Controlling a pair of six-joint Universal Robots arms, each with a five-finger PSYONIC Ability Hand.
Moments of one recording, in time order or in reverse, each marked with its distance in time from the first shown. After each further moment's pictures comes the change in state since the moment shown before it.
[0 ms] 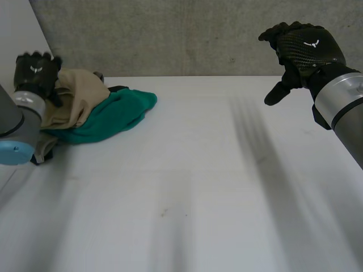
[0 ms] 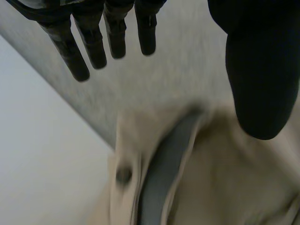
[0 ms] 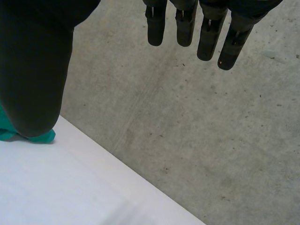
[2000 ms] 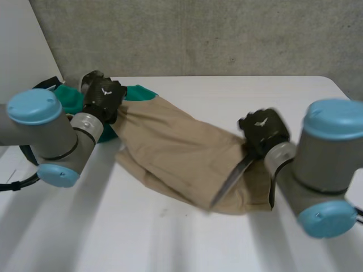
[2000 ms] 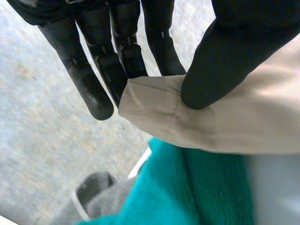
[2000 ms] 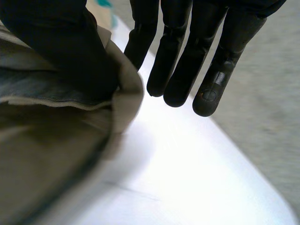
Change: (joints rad) left arm -0.265 0.009 -0.113 0.027 0.058 0.144; right arm 0.147 0.276 0.096 -0.061 0.214 -0.312; left_hand 0.859 0.926 0.914 0.938 0.890; right_hand 0.755 0.949 0.966 0.952 0.913
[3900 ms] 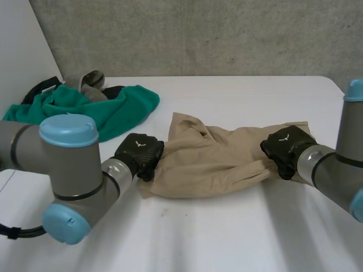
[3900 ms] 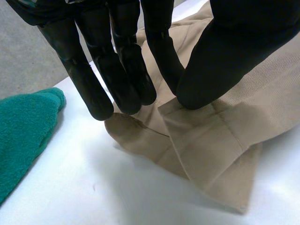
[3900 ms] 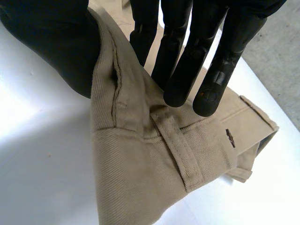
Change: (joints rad) left arm -0.217 0.093 -0.169 -0.332 -0.060 -0.293; right arm -0.153 -0.057 -0.020 0.386 -0.137 -0.160; left_hand 0.000 0.012 0.012 0.005 0.015; right_hand 0.014 0.000 0.001 0.002 0.011
